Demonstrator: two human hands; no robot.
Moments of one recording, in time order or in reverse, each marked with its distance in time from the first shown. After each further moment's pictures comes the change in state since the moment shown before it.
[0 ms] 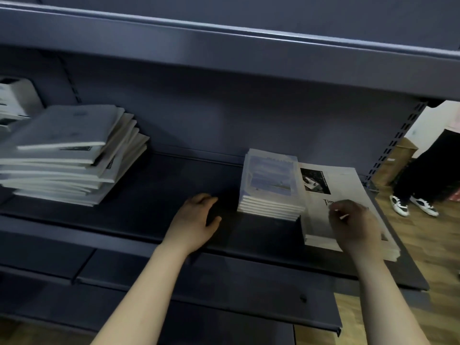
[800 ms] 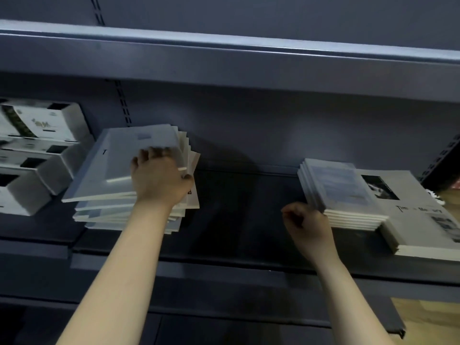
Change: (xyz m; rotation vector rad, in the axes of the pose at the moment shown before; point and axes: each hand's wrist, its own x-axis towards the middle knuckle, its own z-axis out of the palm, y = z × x) left_hand 0.044 -0.165 -0.183 0.417 0.317 -0.280; right_hand -0.059 -0.216 0.122 0.246 -0.139 -0.103
